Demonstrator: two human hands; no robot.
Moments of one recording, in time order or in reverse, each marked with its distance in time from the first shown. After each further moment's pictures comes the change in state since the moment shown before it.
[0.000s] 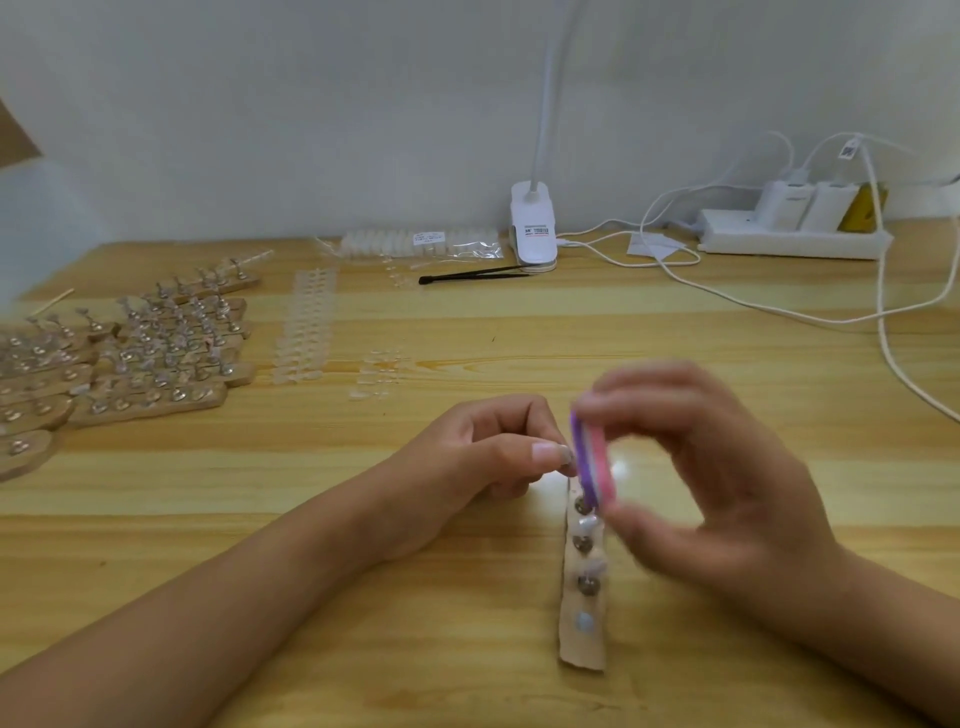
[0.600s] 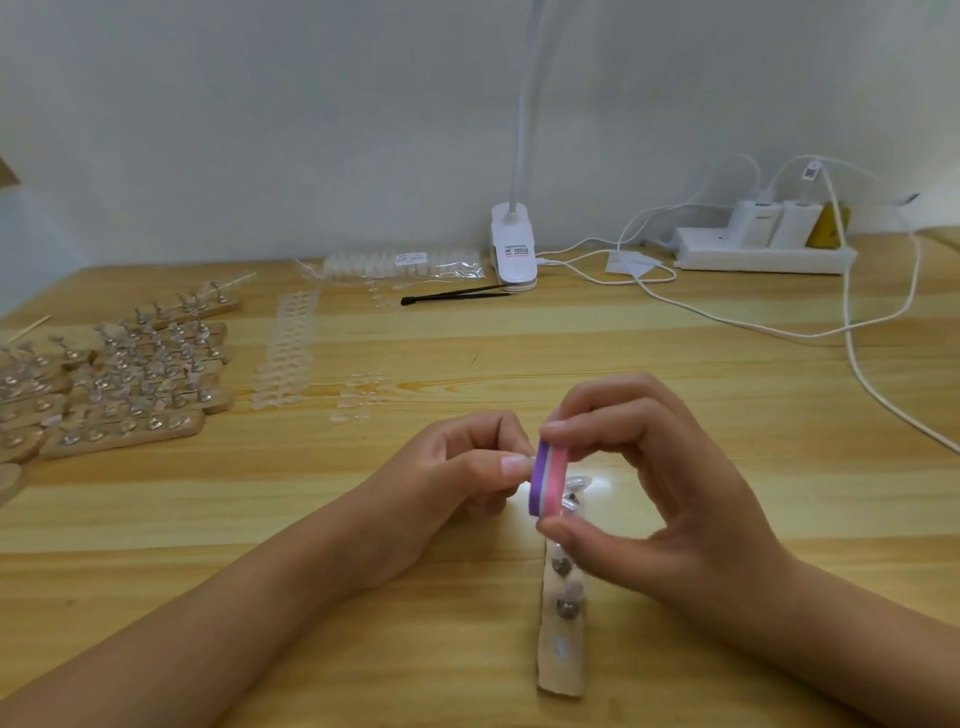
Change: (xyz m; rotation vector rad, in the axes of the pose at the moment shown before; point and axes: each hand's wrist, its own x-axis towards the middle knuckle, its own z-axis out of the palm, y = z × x) left_hand 0.001 -0.001 -0.003 0.016 0.026 -0.029; right_hand 0.001 -0.007 0.003 -0.049 0.006 0.005
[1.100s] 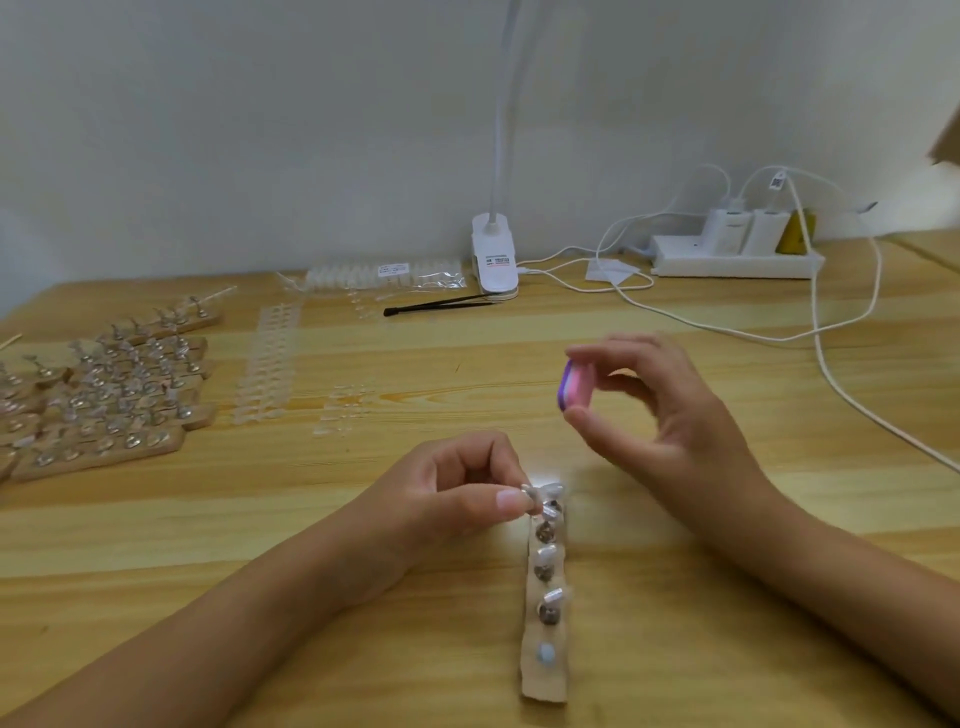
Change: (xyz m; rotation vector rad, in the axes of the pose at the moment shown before) left_hand -0.002 0.001 0.002 0.029 -0.065 0.024; right_hand 0.014 0.026 -0.023 -0.151 0.119 0.229
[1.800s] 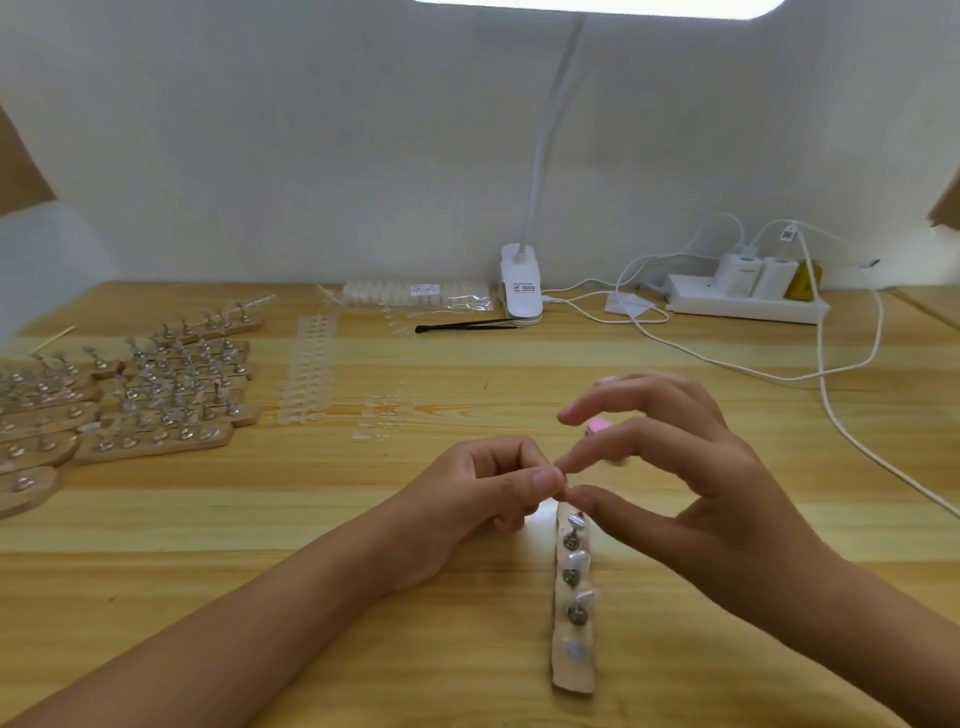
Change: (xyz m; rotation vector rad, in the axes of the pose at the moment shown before) left_hand -0.001 0.012 0.006 -0.104 0.058 -0.014; right_hand -0.008 -0.057 -0.002 -0.278 -0.163 -0.207
